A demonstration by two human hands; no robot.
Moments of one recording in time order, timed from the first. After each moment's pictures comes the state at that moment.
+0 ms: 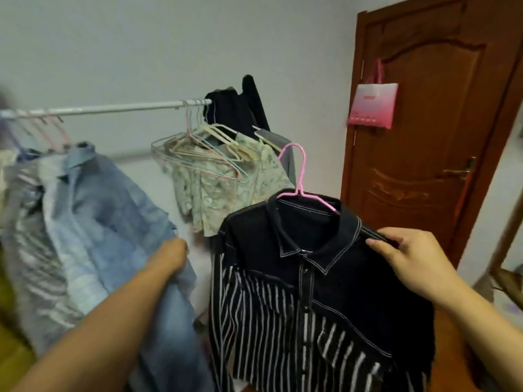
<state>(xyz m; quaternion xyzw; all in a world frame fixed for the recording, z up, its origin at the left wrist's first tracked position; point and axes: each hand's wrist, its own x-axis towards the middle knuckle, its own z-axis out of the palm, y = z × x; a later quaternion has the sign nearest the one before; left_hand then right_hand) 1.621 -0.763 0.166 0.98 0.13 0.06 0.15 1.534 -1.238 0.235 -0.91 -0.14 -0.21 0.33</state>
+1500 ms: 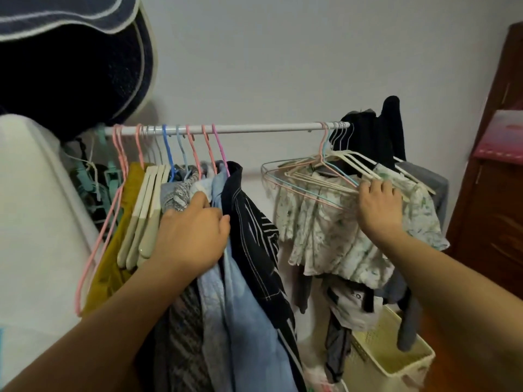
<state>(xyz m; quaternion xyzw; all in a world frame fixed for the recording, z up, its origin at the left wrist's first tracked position) 1.540 -0.602 0.323 0.95 0.17 0.26 -0.06 1.811 -0.871 0.287 -0.94 -0.07 -0.33 -0.07</state>
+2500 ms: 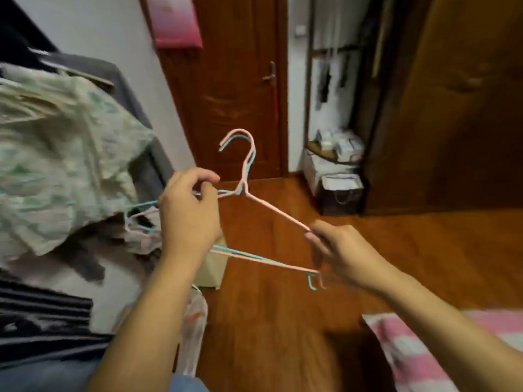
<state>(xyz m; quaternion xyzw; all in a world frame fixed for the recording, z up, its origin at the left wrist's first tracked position) 1.585 -0.927 0.185 0.78 -0.30 0.19 0.52 1.417 -1.128 0.103 -0.94 0.11 -0.17 0.28</state>
